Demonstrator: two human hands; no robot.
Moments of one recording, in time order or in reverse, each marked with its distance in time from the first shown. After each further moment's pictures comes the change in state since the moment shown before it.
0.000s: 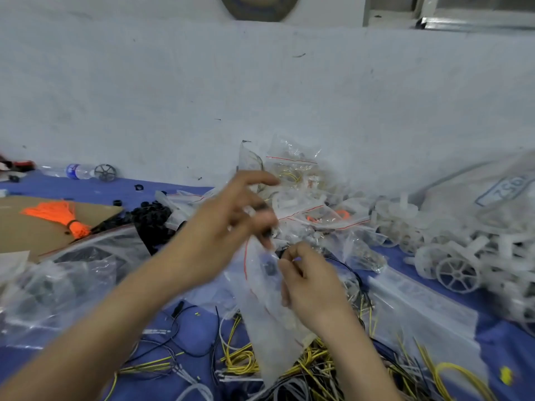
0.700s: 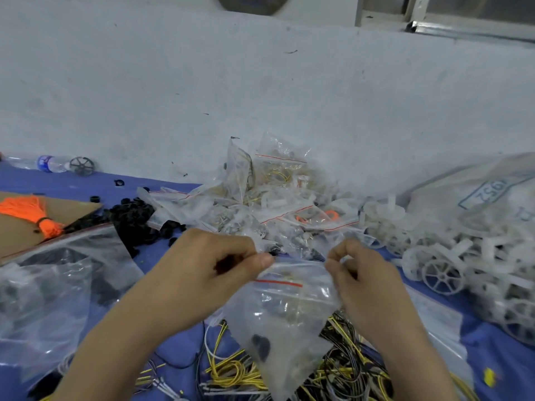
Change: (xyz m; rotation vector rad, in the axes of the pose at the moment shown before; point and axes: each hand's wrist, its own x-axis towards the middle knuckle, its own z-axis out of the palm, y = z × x) left_hand -0.022 0.006 0.008 0.412 -0.016 0.005; right_hand -0.012 0.008 -0.055 -0.216 0.197 0.011
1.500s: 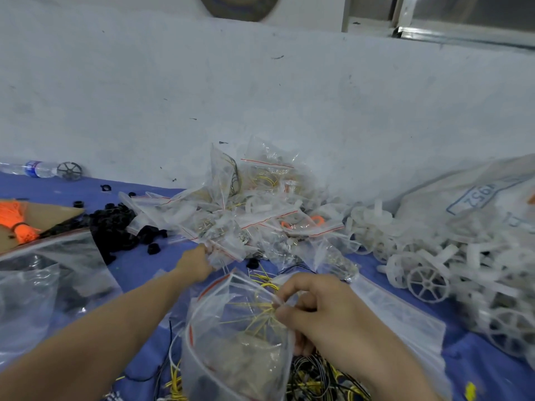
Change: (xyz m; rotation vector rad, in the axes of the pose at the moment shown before) left_hand 0.062 -0.207 0.133 0.292 -0.316 -0.754; right_hand -0.003 0.010 -0.016 0.189 -0.484 0.092
